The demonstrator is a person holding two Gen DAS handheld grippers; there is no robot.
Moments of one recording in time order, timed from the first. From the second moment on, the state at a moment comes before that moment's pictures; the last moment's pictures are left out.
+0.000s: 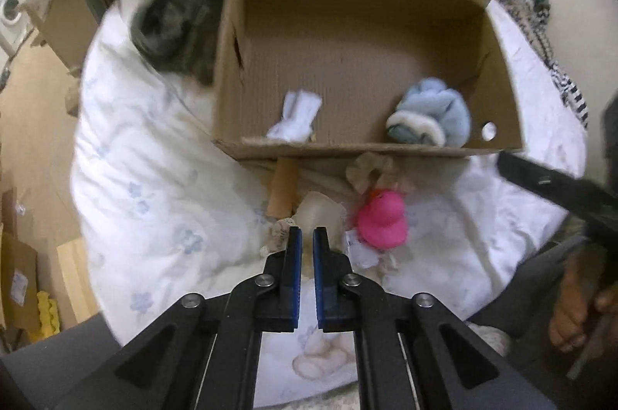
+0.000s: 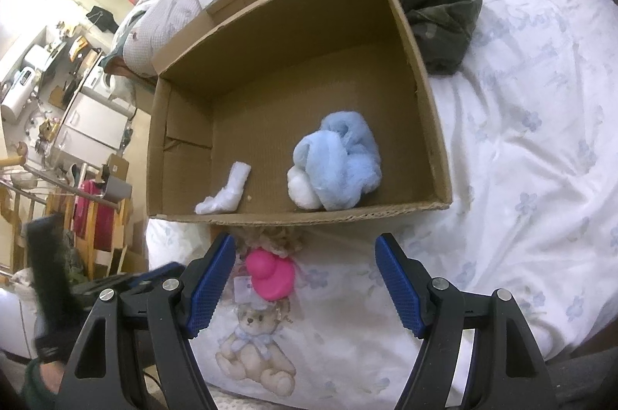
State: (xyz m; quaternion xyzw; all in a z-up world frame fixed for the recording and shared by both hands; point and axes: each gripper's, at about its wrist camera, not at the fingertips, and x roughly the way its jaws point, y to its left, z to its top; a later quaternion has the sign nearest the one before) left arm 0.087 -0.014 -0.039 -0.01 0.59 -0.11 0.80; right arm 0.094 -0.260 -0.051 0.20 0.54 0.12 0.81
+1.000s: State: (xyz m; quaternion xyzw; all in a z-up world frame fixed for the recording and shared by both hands) left arm 0.074 0.014 -0.019 -0.05 0.55 -0.06 0.83; right arm 0.099 -0.181 -0.119 0.16 0.64 0.18 0.73
